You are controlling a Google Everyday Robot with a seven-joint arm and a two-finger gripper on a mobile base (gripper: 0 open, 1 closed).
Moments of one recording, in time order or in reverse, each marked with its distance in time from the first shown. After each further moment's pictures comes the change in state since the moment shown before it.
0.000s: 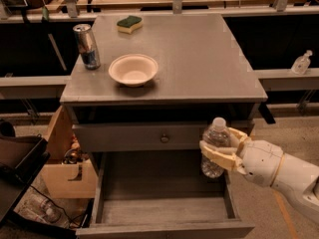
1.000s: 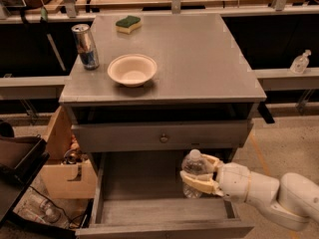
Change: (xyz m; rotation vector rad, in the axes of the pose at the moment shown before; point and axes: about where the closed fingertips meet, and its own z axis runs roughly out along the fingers) arm 0.109 0.042 0.035 -0.222 -0.010 0.025
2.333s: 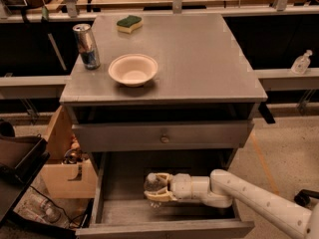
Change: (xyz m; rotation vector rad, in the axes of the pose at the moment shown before) arm 0.203 0.000 0.139 -0.342 -0.014 0.015
